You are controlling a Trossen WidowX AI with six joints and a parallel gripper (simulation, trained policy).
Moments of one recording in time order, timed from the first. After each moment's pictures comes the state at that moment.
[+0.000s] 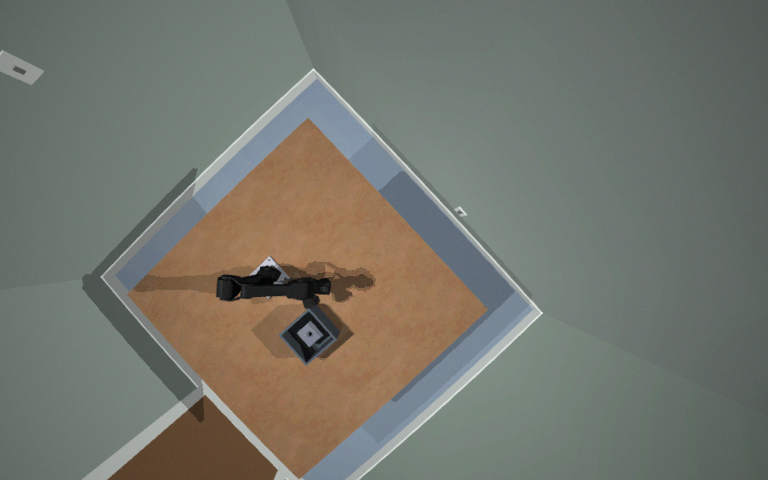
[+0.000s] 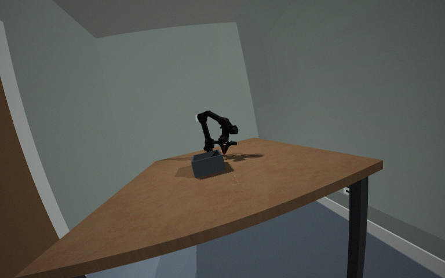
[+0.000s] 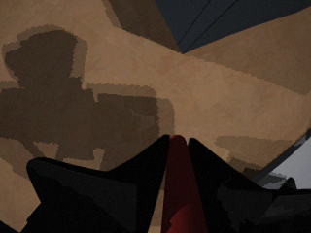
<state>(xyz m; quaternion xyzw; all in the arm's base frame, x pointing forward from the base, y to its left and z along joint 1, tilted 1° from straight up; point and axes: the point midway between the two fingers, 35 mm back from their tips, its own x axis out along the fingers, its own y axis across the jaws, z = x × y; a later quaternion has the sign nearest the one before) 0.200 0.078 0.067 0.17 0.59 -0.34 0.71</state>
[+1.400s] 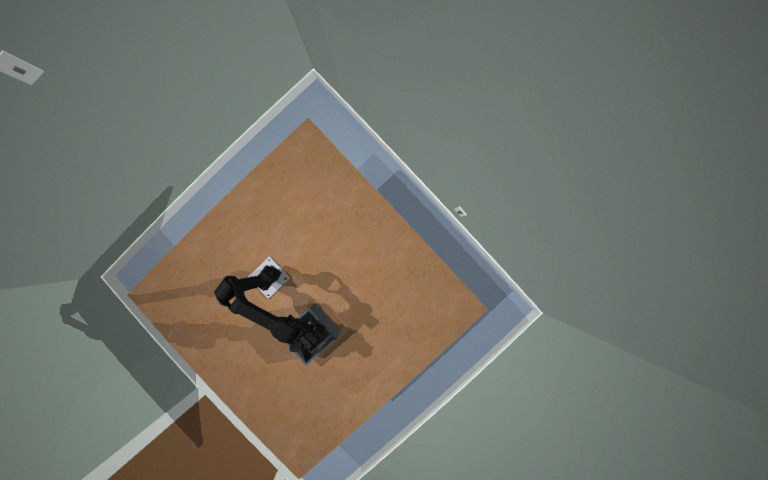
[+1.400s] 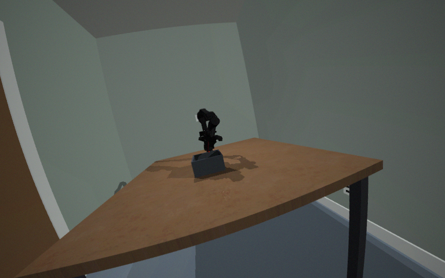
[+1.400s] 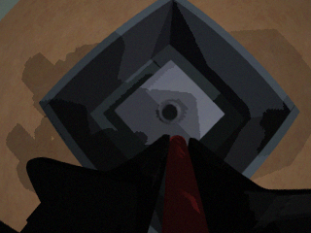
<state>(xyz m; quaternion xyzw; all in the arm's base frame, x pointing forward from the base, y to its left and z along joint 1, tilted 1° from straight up) 0.300 -0.062 0.143 0.26 0.45 -0.44 0.73</state>
